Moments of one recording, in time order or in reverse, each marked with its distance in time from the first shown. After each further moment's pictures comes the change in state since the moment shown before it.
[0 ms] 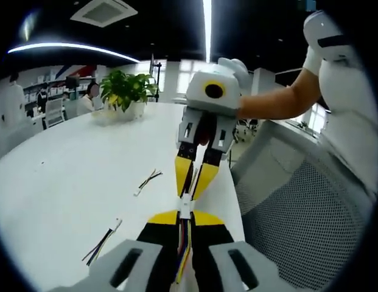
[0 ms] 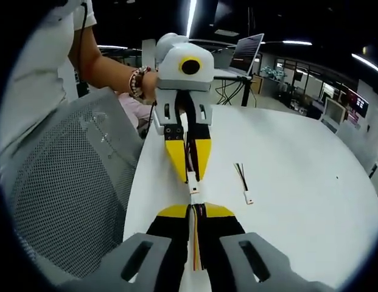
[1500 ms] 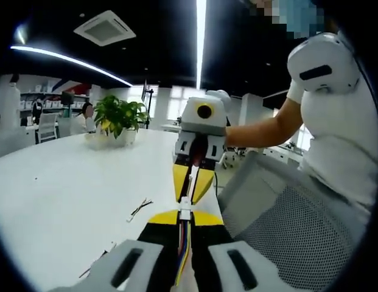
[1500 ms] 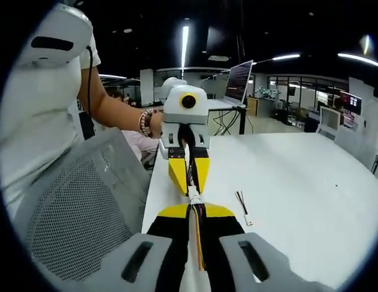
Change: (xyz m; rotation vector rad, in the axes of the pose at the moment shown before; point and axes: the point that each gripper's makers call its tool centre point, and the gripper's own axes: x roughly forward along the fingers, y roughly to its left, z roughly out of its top) left arm -0.013 -0.011 0.037 -0.010 -0.192 -0.090; right arm -0.022 0.002 0.039 0.065 -0.201 0.015
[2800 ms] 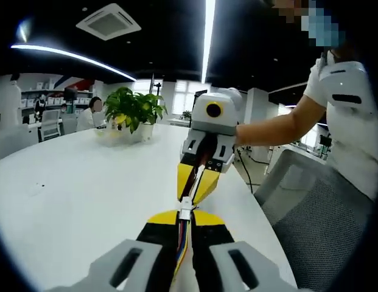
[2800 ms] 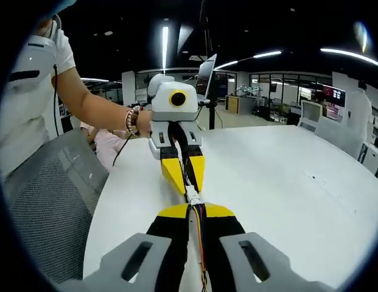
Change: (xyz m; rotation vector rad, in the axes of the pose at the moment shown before) left arm 0.033 0.121 0.000 -0.010 0.045 0.039; right arm -0.001 -0.123 -0.022 0.057 -0.007 -0.126
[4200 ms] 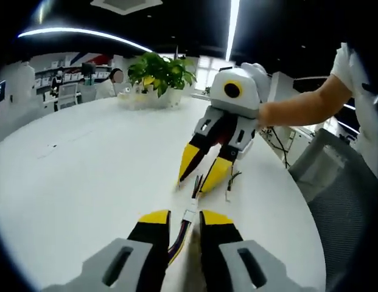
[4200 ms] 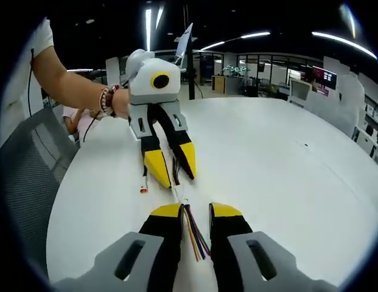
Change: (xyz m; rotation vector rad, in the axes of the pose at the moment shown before) left arm 0.011 0.045 -0.053 -0.076 0.148 0.143; right arm 0.014 -0.040 -0.051 0.037 0.119 -0.094
